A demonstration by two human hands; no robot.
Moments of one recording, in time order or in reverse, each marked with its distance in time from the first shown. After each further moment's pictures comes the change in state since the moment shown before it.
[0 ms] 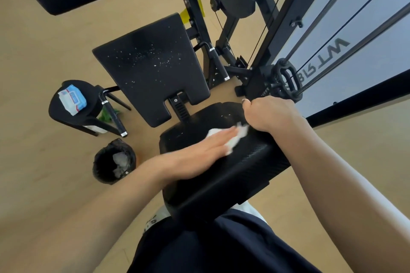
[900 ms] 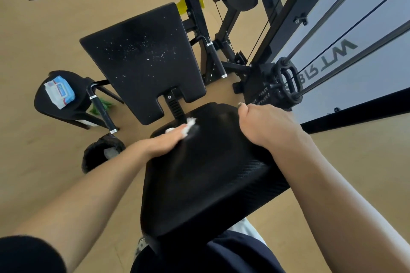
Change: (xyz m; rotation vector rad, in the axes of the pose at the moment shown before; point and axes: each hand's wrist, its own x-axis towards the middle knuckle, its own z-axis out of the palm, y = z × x) left_hand 0.070 -0.100 -0.053 -0.113 0.118 -0.444; right_hand 0.008 0.003 -0.001 0.122 -0.053 0.044
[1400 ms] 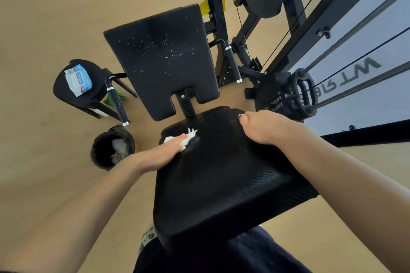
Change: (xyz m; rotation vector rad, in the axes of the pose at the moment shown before) left_hand -0.048 -0.029 0.007 -0.039 0.052 0.023; right_hand 0.035 -0.023 0.000 -0.118 -0.287 -0.143
